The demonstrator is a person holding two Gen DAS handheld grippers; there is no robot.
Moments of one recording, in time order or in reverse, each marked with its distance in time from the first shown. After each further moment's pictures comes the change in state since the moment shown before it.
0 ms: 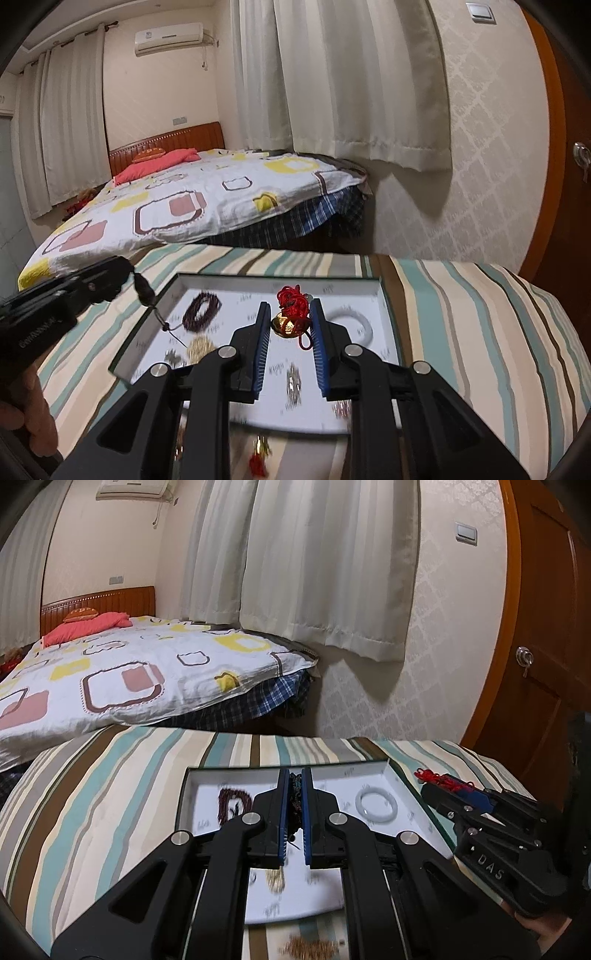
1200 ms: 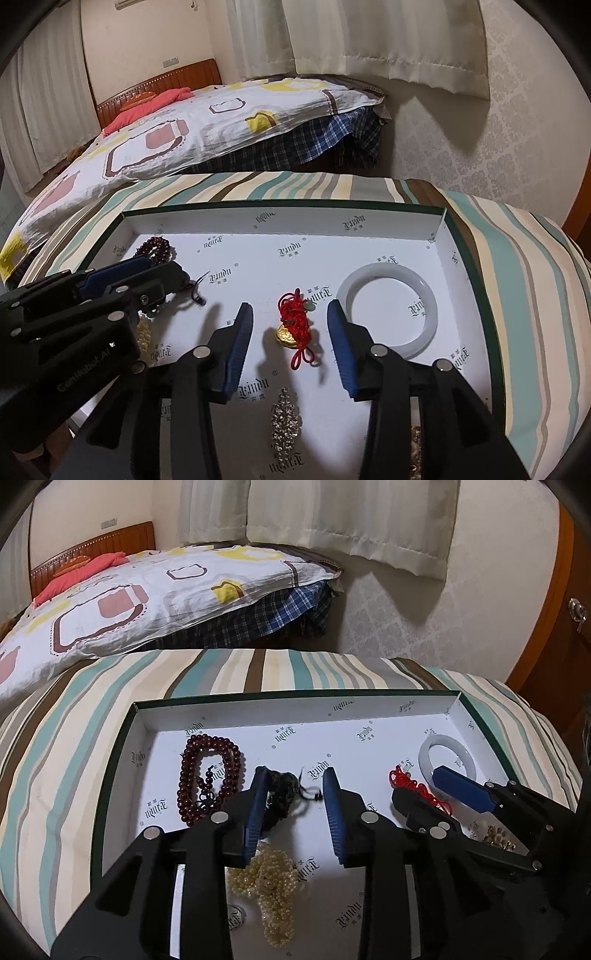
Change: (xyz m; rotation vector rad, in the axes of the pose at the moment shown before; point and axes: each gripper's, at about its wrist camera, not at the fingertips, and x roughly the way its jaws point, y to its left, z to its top) left arm 0.138 0.013 -0.036 -0.015 0.314 0.064; right arm 0.118 -0.010 -0.031 0.008 0.268 0.021
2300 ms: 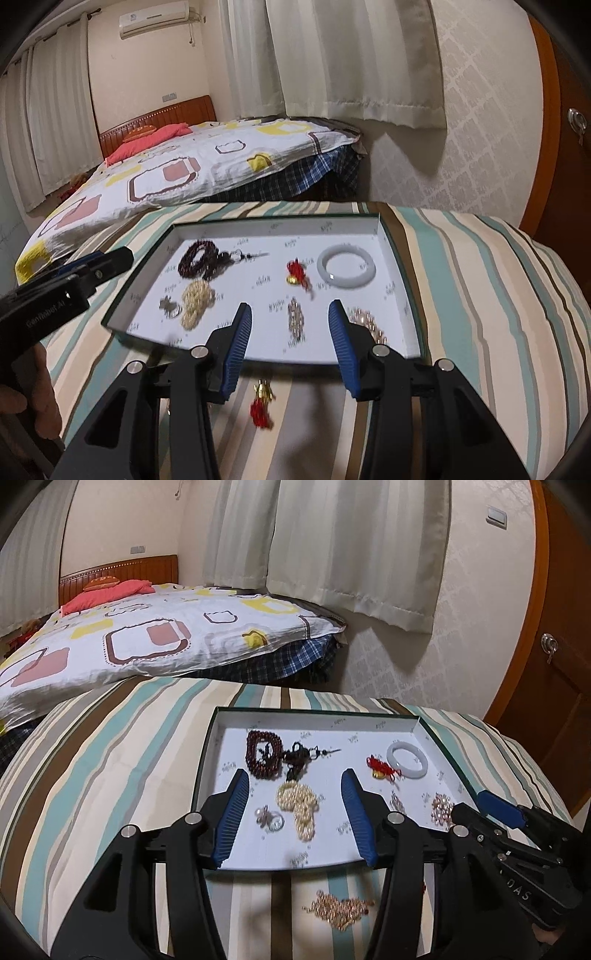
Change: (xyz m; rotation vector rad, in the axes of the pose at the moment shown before) left arm -0.132 0.019 -0.055 -0.055 -0.194 0.010; right arm -0.116 0.016 -0.058 0.036 -0.131 -0.041
